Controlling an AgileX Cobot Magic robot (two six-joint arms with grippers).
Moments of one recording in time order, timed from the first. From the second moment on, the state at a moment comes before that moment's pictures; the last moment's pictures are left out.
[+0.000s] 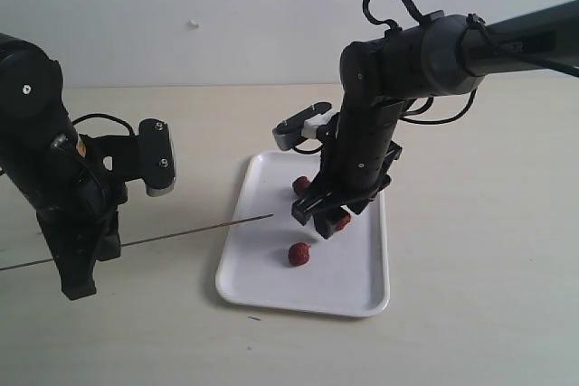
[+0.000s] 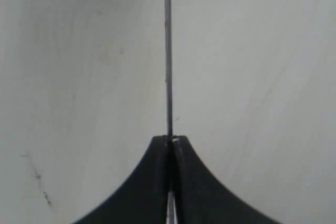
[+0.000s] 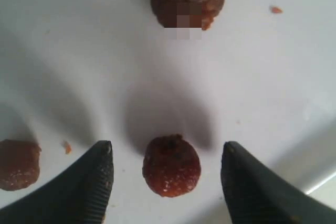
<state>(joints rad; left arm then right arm) -0.49 1.69 -1.01 0.04 0.83 0.81 0.36 2.18 -1.51 0.07 0.87 -0.24</state>
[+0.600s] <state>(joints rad) -0.49 1.69 -1.01 0.04 0.83 0.81 0.36 2.20 -1.51 0.07 0.87 -0.22</state>
